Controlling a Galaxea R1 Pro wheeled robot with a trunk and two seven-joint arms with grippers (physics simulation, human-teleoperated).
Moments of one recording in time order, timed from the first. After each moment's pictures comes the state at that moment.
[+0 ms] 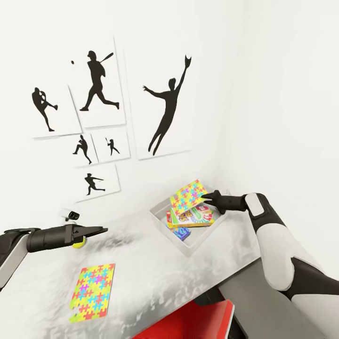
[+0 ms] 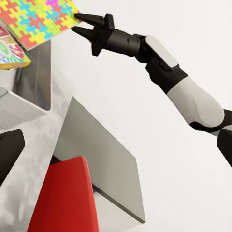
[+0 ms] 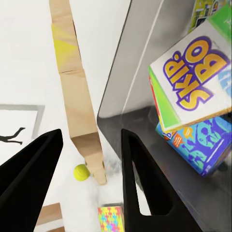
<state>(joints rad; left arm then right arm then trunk) -0.52 0.53 -0.03 -1.30 0.69 1.01 -1.25 -1.10 -0.02 -0.45 -0.55 -0.44 1.04 0.24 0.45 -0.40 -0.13</state>
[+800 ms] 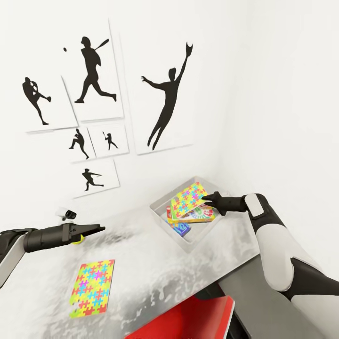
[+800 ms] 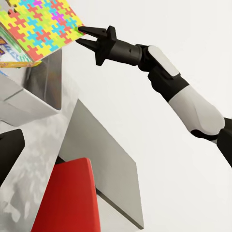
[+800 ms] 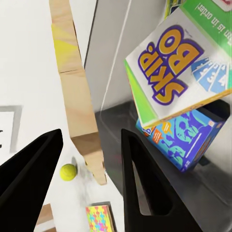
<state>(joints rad) -0.52 0.53 -0.01 -1.28 0.69 1.01 -1.25 -1.10 -0.02 -0.45 -0.55 -0.45 1.04 0.20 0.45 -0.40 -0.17</state>
